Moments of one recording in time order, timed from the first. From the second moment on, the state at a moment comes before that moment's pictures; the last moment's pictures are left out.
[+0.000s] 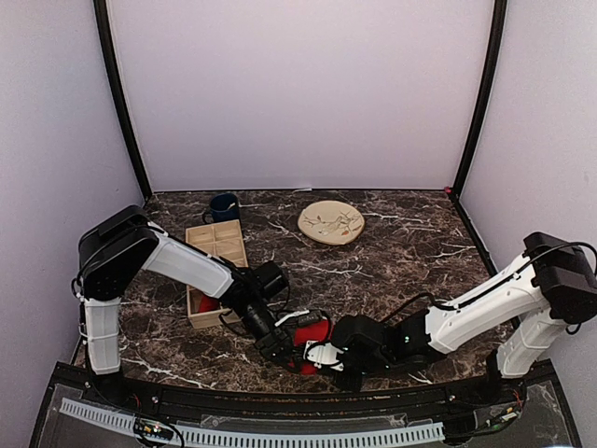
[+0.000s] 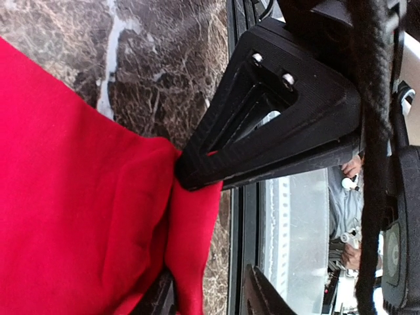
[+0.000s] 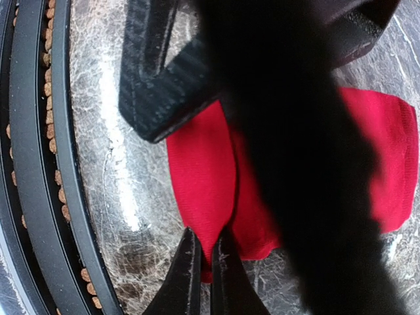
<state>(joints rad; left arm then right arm) -0.91 2.03 1.09 -0.39 1.03 0.14 1.36 1.62 0.68 0.02 0.07 -0.08</state>
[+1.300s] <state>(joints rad) -0.87 1.82 0.85 -0.10 0.85 -0.04 1.29 1.62 0.69 0.02 -0.09 0.03</state>
